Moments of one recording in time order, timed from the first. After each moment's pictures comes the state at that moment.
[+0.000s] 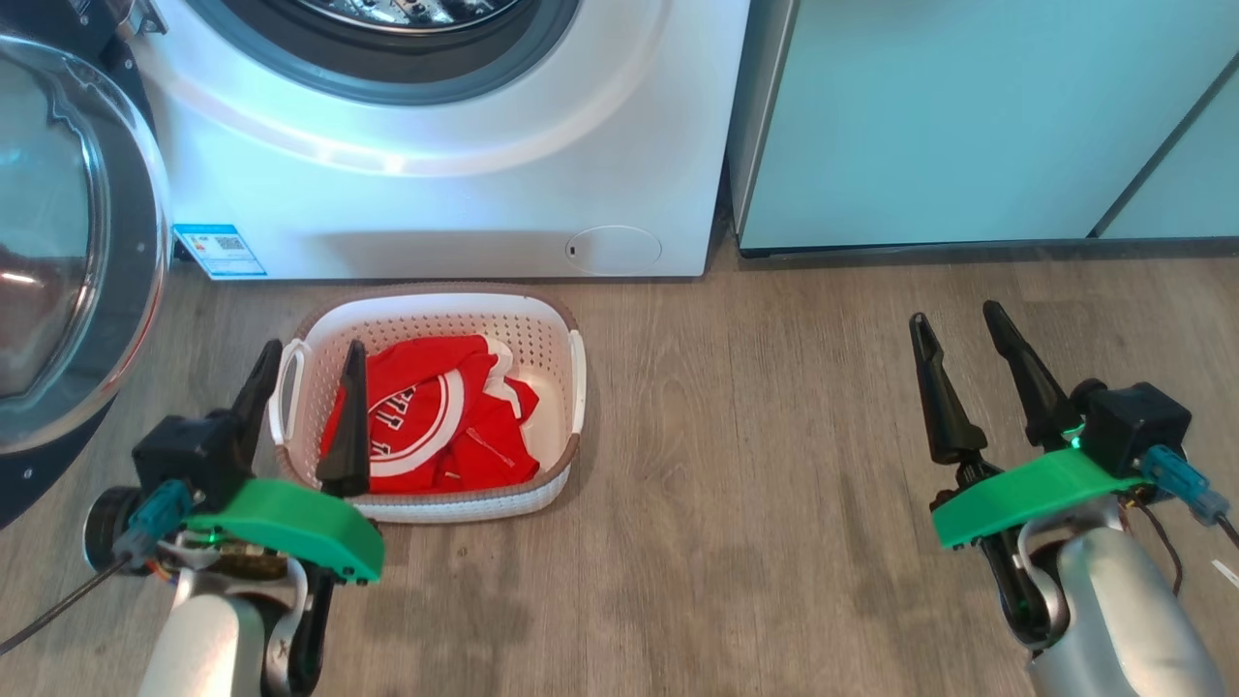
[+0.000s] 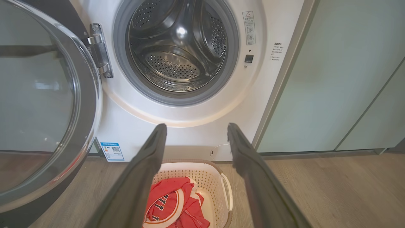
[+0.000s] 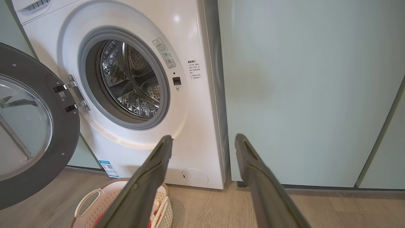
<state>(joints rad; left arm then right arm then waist) -0.08 0.10 -0.06 -0.03 -0.23 0.01 -0.04 -0.19 -0.12 0.07 0.26 0.29 0.13 -0.25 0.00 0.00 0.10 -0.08</state>
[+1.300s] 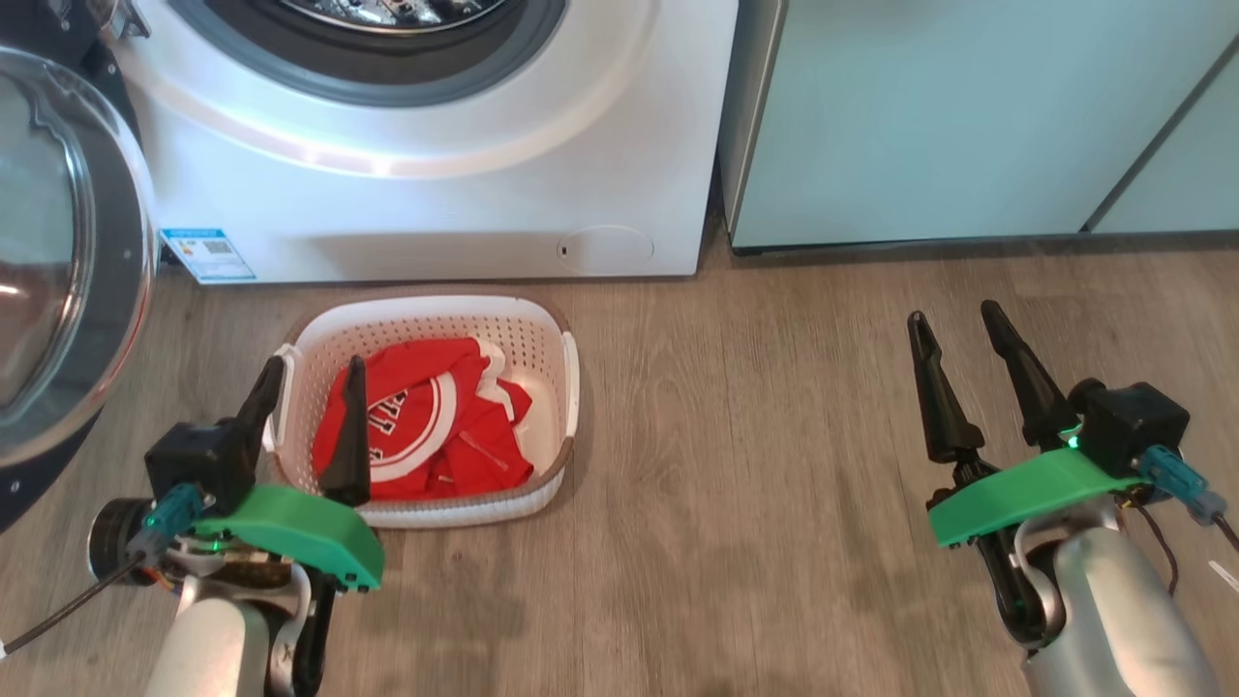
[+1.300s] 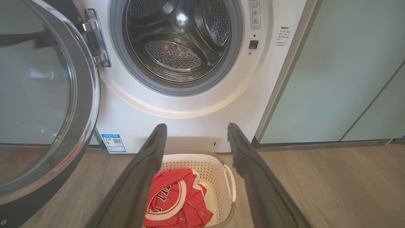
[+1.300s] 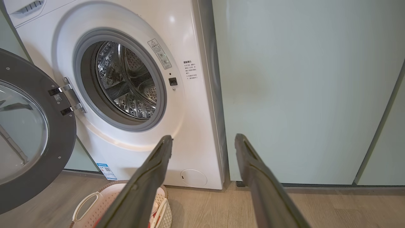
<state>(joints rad) -0.08 0.12 -0.08 0.01 -0.24 0.04 -0.04 -0.19 -0.10 0.06 0.26 0.29 0.13 -0.25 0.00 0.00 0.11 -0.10</state>
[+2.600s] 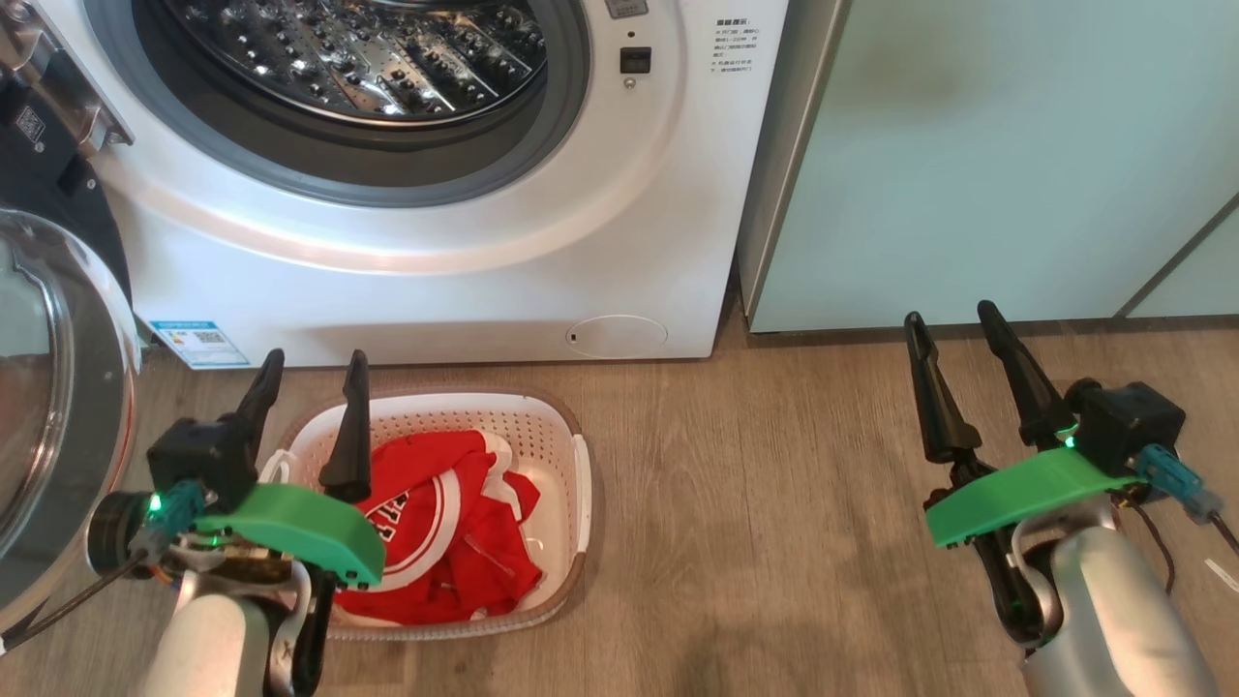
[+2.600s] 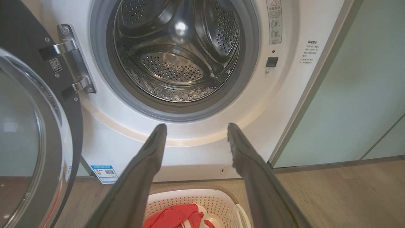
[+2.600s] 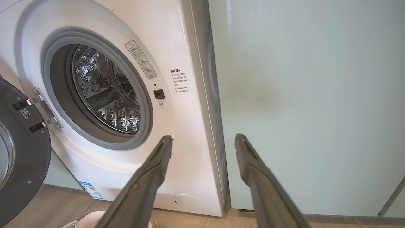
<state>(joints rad) -0.09 0.14 -0.10 0.01 -0.24 0.06 -0.05 -0.19 -0.10 0.06 0.27 0.29 0.13 -0.25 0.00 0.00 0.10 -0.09</state>
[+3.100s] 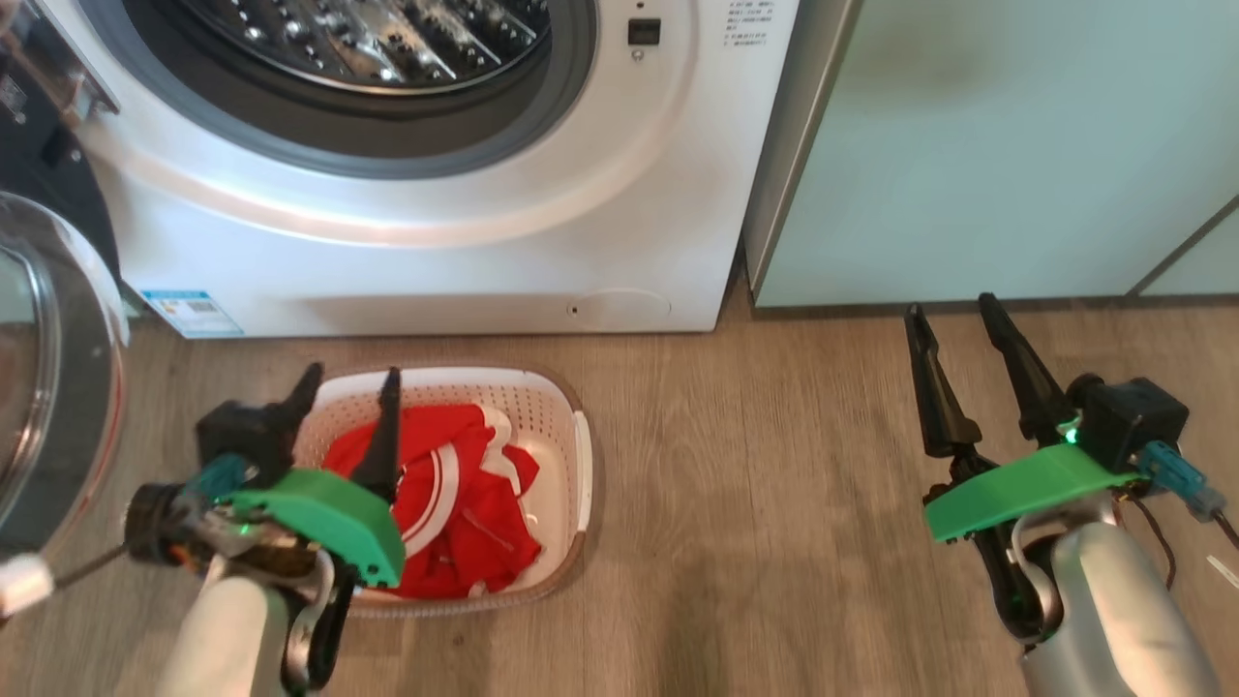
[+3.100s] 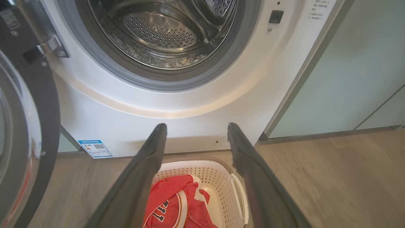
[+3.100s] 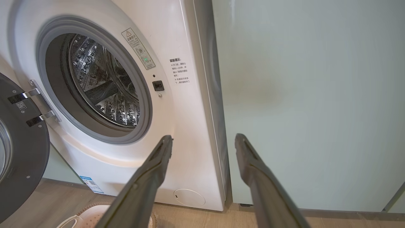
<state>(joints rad) -0.12 0.16 -0.15 0.07 -0.26 0.03 0.02 -0.20 -0.10 0.06 0.25 0.29 0.13 -0.25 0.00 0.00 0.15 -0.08</state>
